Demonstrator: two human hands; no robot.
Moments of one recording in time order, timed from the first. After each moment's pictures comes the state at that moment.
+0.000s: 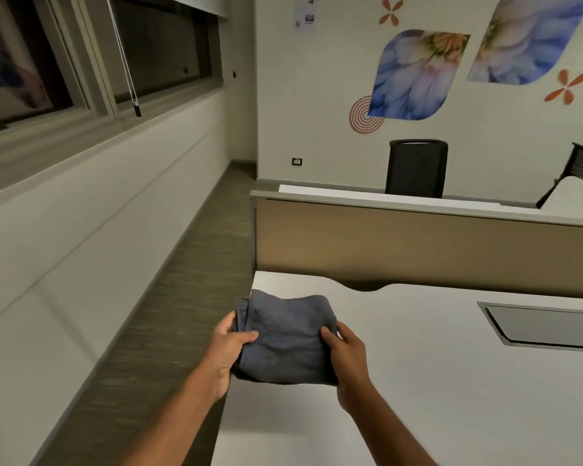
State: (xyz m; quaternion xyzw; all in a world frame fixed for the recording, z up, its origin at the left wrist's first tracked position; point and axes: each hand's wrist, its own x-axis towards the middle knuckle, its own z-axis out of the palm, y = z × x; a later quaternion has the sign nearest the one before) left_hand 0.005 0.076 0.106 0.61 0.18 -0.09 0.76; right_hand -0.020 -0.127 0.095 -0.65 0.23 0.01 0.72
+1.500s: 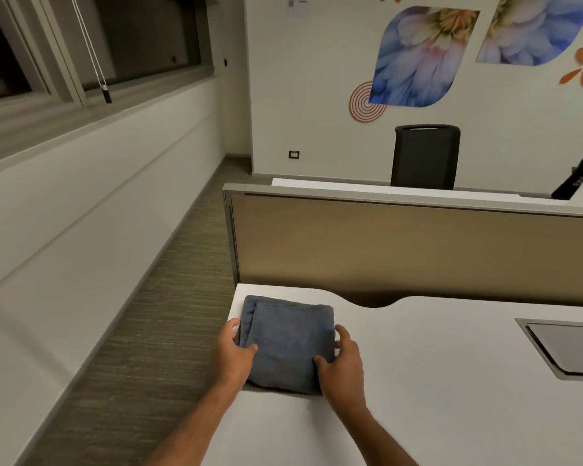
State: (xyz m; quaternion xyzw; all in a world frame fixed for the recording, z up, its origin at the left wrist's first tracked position) left_hand 0.131 0.026 -0.007 0.80 0.19 0.01 0.57; right_hand 0.094 -0.159 -0.001 -0.84 0.20 -0.02 0.50
